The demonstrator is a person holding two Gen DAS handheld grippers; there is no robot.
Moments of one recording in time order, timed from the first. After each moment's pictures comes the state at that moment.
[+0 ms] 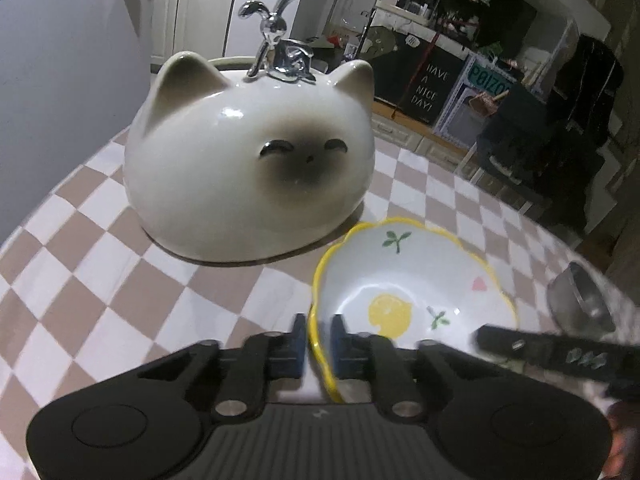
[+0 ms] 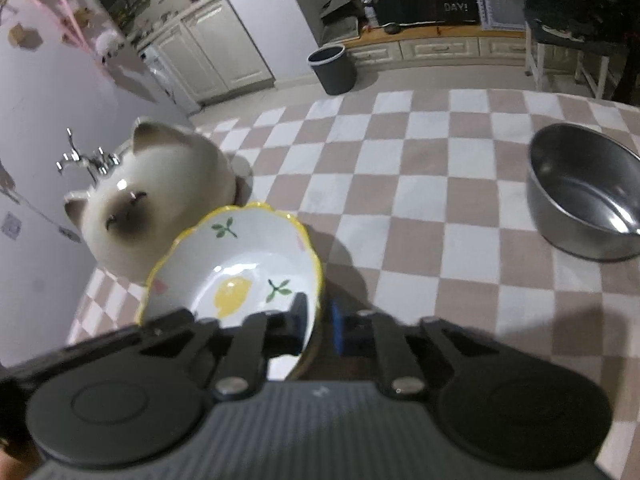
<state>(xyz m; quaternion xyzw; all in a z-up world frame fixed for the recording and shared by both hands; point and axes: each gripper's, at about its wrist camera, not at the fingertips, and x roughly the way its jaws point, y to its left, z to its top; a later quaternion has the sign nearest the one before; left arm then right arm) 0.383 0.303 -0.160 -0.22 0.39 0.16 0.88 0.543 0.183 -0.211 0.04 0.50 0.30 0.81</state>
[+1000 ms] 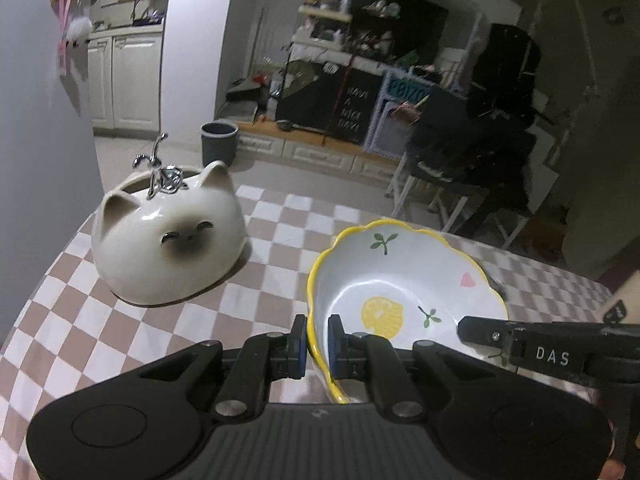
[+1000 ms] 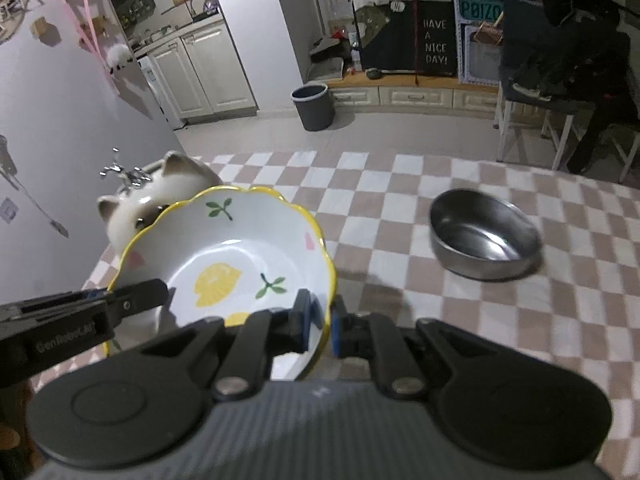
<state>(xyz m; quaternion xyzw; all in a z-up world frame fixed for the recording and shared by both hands) 0.333 0.214 -0.054 -0.15 0.35 0.08 0.92 0.465 0.104 -0.108 0.00 0.44 0.27 0.86</state>
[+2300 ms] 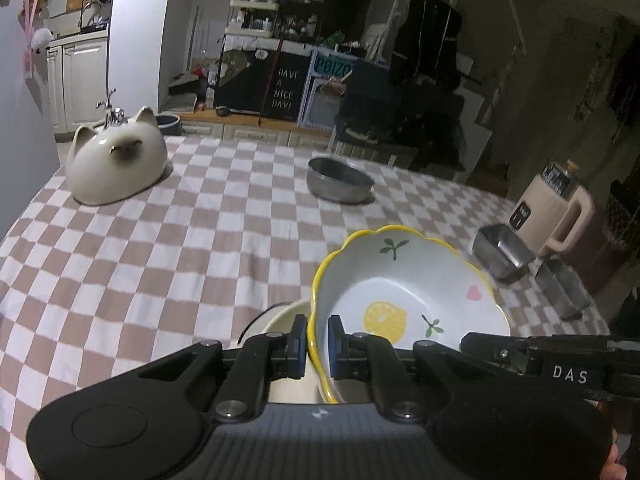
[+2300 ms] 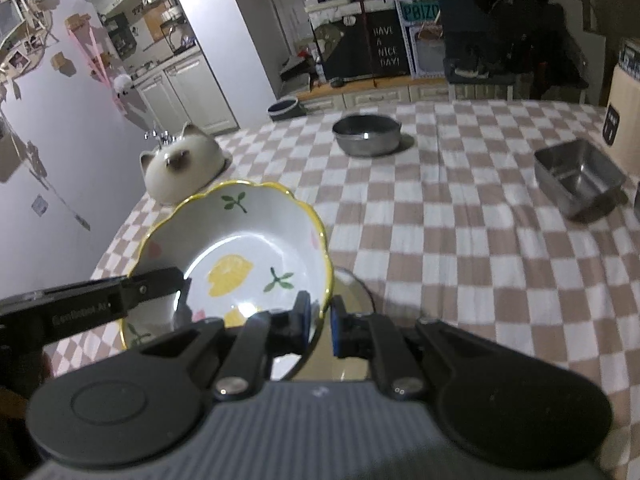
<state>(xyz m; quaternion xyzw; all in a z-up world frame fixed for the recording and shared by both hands) 0.177 0.084 -0.060 -0.12 0.37 0.00 0.92 0.270 -0.052 -0.111 0.06 0.44 0.23 0.86</state>
